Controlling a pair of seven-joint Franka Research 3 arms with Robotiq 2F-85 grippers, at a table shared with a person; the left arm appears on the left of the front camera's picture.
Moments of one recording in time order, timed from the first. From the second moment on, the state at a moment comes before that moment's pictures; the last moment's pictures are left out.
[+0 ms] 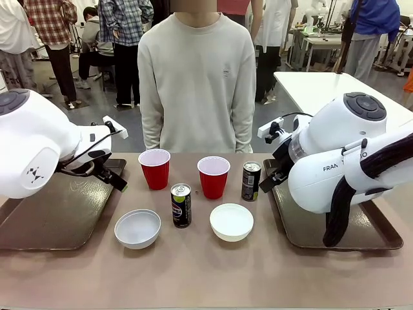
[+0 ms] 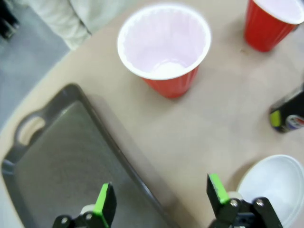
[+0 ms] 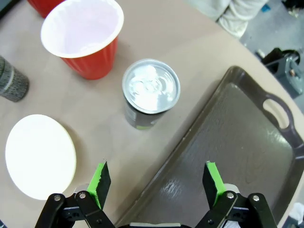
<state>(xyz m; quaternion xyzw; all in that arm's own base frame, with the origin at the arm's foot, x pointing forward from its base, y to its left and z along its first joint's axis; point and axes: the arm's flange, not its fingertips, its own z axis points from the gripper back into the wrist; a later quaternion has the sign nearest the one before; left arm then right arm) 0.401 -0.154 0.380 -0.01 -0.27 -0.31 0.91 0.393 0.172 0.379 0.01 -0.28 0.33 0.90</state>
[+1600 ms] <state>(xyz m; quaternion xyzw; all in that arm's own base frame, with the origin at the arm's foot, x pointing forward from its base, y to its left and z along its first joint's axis) 0.344 0.027 0.467 -0.44 -0.21 -0.12 0.87 0.323 -0.010 0.441 0.48 -0.12 0.18 0.85</state>
